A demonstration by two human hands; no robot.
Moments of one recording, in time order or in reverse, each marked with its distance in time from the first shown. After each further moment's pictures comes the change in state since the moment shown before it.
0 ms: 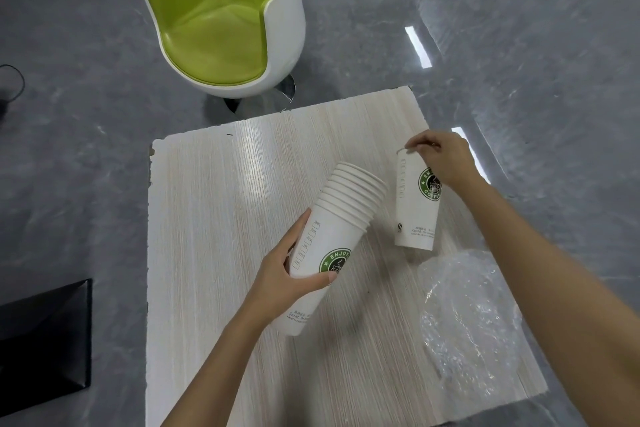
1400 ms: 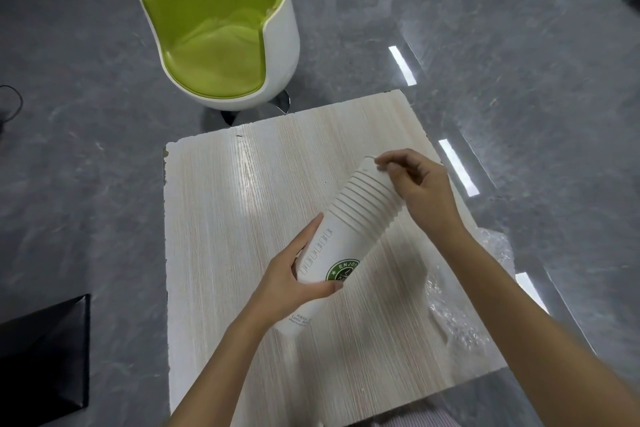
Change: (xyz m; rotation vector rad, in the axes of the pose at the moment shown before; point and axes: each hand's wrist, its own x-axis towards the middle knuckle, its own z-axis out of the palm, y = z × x) left_hand -0.044 -0.003 -0.014 0.111 -0.104 0.108; right_hand -0.141 -0.071 0.022 0.503 0.068 -0.194
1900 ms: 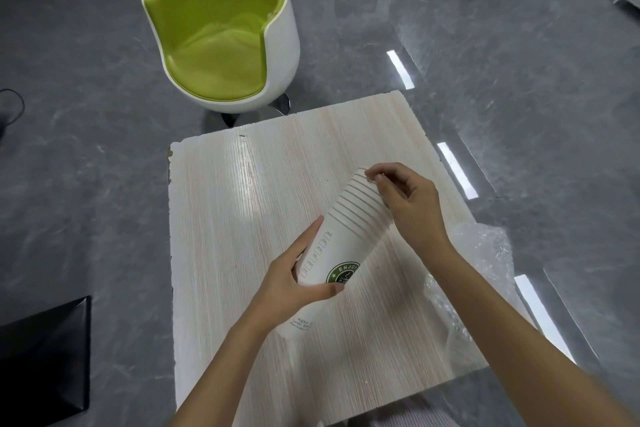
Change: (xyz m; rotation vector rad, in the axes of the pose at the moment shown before) left_hand -0.015 0.000 -0.001 -0.008 0.002 0.027; right_hand -0.030 -0.006 0.019 0.042 0.017 0.011
